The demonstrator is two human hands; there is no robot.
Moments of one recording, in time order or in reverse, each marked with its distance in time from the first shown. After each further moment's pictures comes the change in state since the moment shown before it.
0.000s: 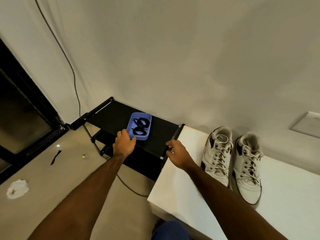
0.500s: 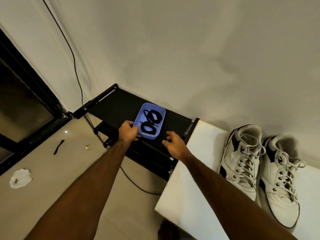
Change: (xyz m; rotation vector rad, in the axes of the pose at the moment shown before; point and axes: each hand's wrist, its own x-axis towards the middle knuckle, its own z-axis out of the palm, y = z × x) left_hand 0.084 -0.027 0.031 -0.496 -0.052 -0.227; right_hand 0.092 -0.001 0.054 0.294 -0.116 0.161
